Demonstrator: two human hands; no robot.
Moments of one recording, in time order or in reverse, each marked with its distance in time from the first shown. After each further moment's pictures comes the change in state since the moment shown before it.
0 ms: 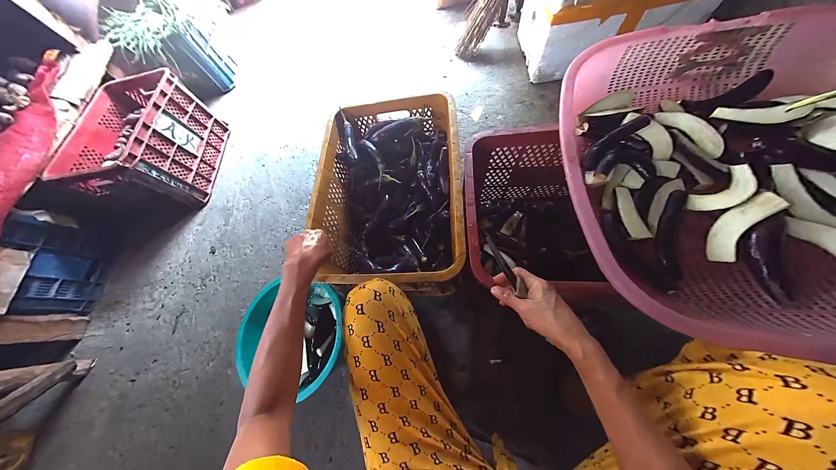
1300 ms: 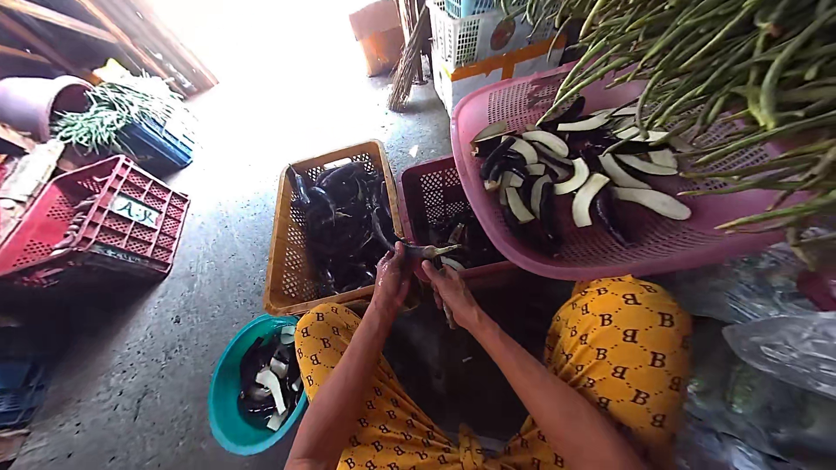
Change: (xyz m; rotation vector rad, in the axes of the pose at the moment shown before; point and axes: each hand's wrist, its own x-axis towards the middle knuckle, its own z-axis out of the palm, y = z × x) left_hand -0.115 0.205 0.072 -1.990 -0.268 0.338; right_hand -0.001 0.007 0.038 0.727 0.170 0.007
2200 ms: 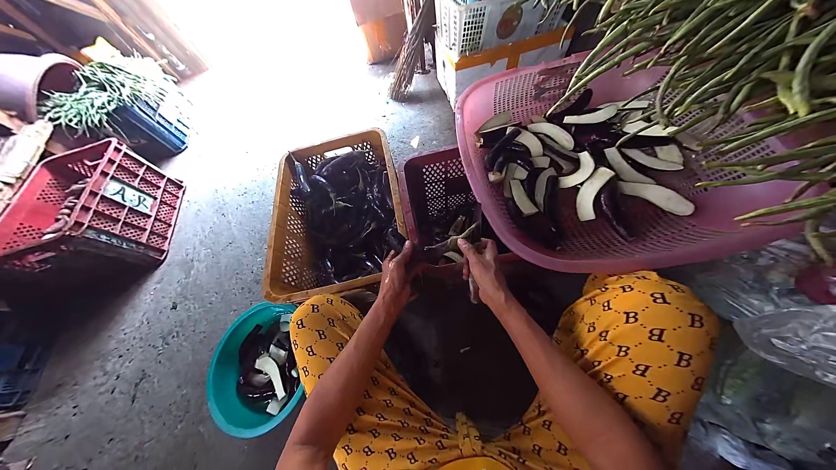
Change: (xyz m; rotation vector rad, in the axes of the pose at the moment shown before) left_hand -0.008 -0.009 -0.005 0.134 0.138 -0.112; right_hand -0.002 -0.023 -0.030 -0.066 0.334 -0.061
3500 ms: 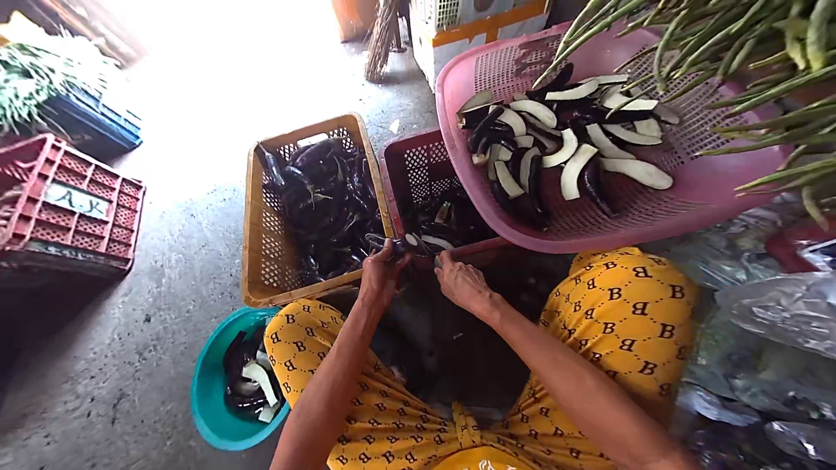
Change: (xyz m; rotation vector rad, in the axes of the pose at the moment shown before) left_hand -0.006 0.005 -0.011 -0.087 -0.048 -0.040; right_hand -0.022 -0.003 0.008 -1.198 -0.434 -0.018
